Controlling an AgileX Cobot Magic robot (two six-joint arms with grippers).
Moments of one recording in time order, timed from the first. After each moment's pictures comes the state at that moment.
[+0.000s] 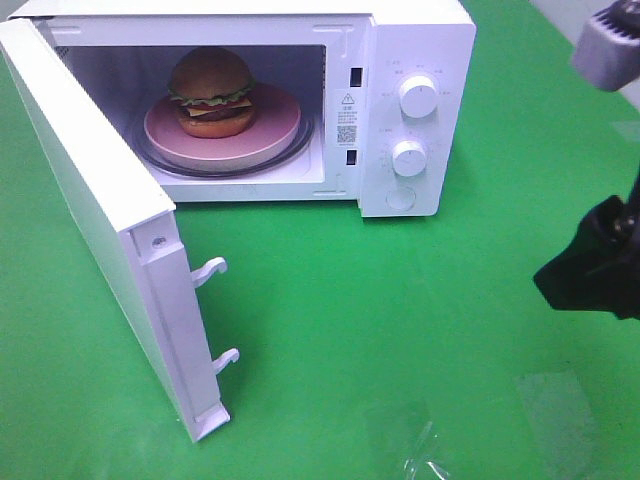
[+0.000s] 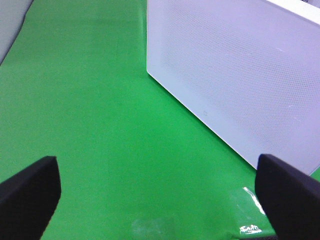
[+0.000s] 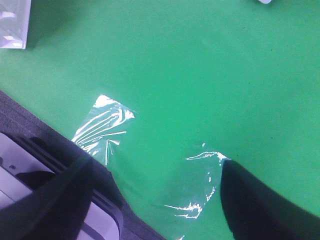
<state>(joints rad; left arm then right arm) 0.02 -0.01 -0.52 -0.13 1.09 0.07 0.66 0.98 -0.84 -0.09 0.94 0.08</state>
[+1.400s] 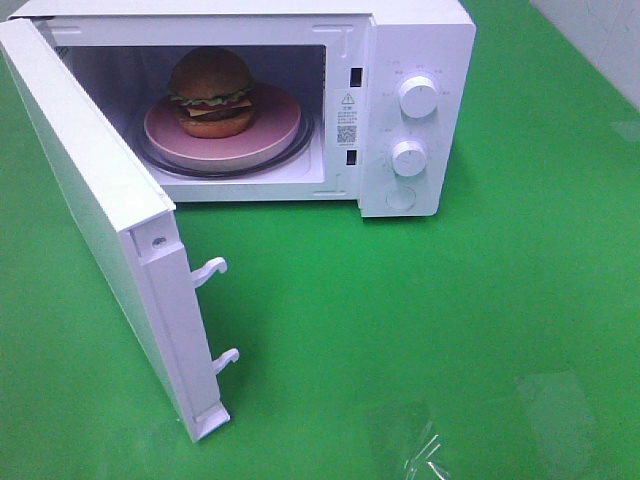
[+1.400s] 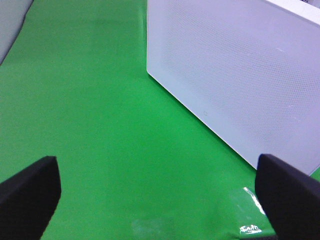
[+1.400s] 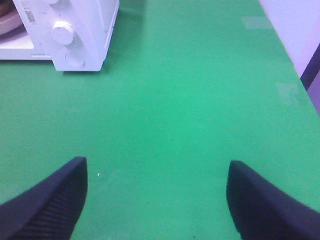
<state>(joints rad) 0.02 -0.01 -0.52 -0.13 1.09 0.07 0.09 0.03 -0.50 -0.09 0.97 0.10</state>
